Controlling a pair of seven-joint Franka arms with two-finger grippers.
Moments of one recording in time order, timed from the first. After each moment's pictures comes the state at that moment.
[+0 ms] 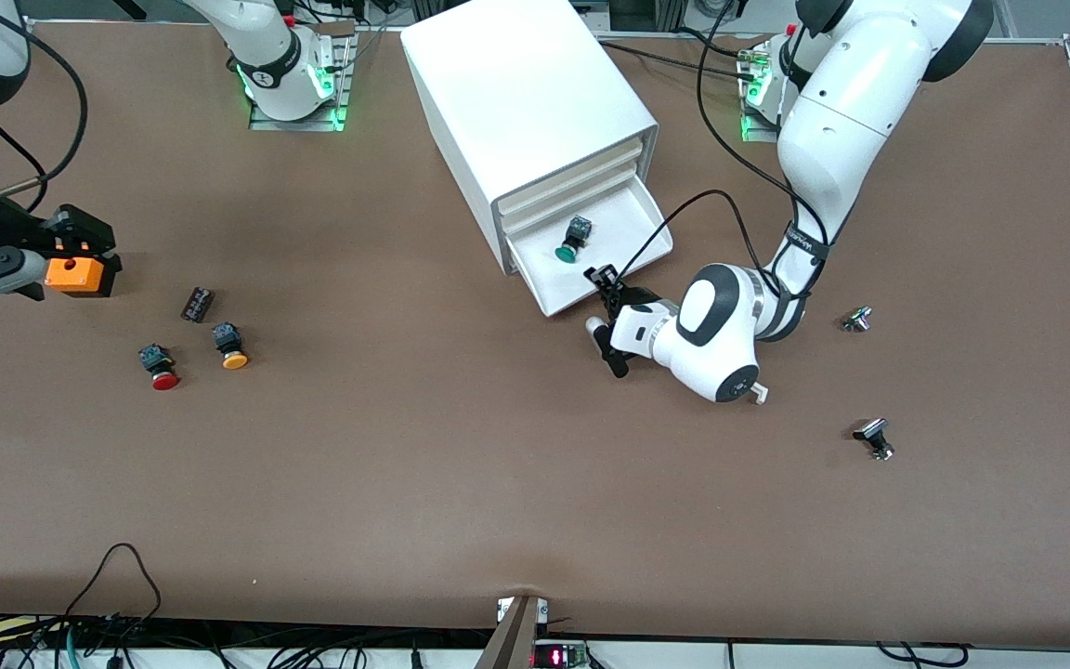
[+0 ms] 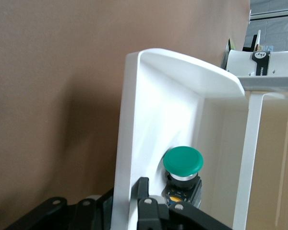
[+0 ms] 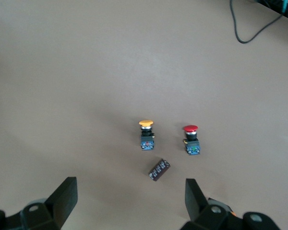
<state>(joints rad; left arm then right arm) -0.27 0.85 -0.20 -1.49 -0.72 1.72 0.73 0.11 0.10 -0.12 -1.63 0.02 1.73 -0.45</state>
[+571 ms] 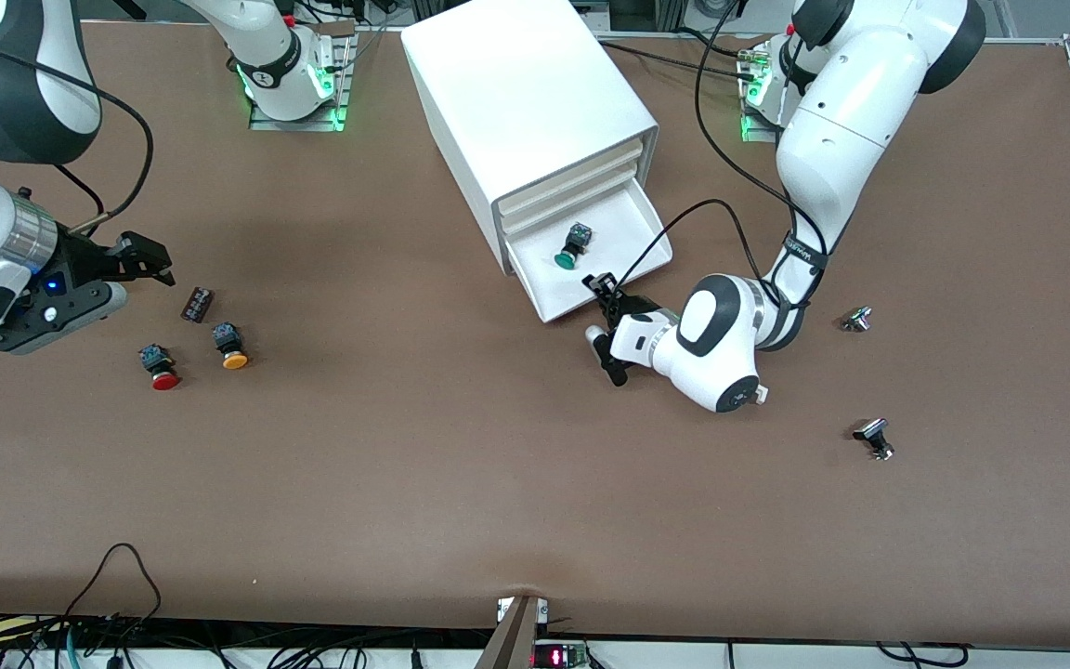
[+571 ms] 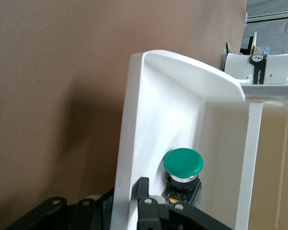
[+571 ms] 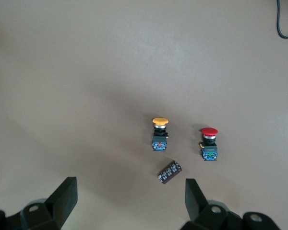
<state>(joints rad) -0.27 0.89 -0.20 -1.43 -0.72 1.69 0.73 0.15 0.18 -0.12 -1.63 0.02 1.73 -0.49</state>
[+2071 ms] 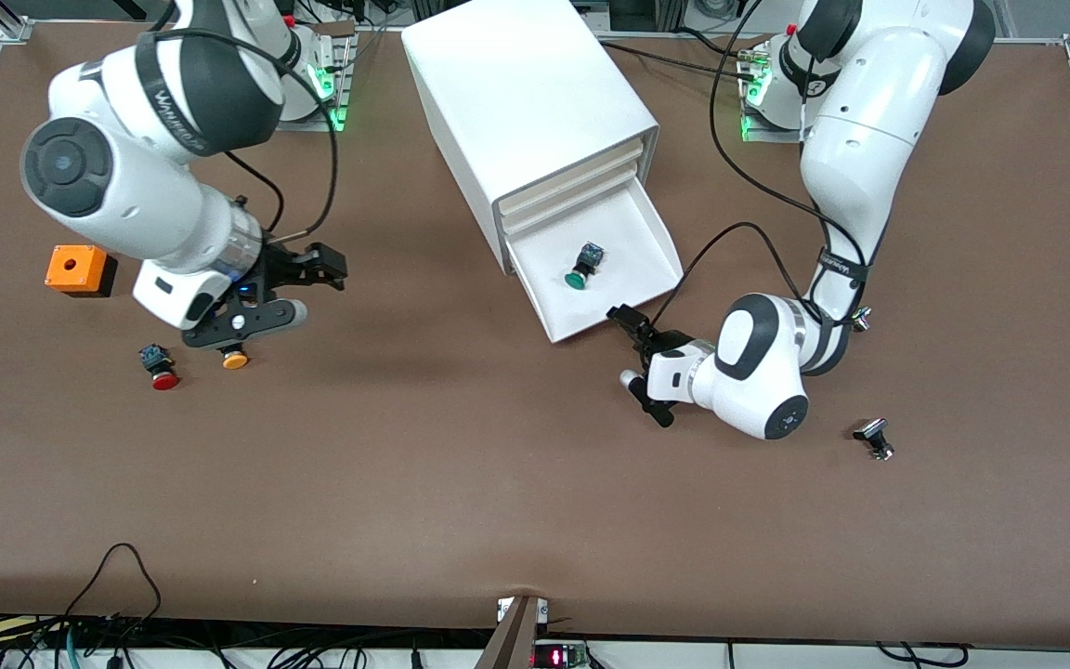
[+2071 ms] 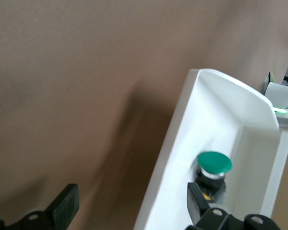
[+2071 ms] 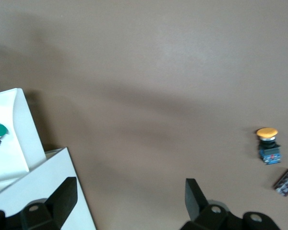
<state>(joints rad) -0.26 0.88 -0.10 -1.31 -0.62 1.68 0.56 0.46 0.29 -0.11 -1.52 0.16 1.73 0.12</state>
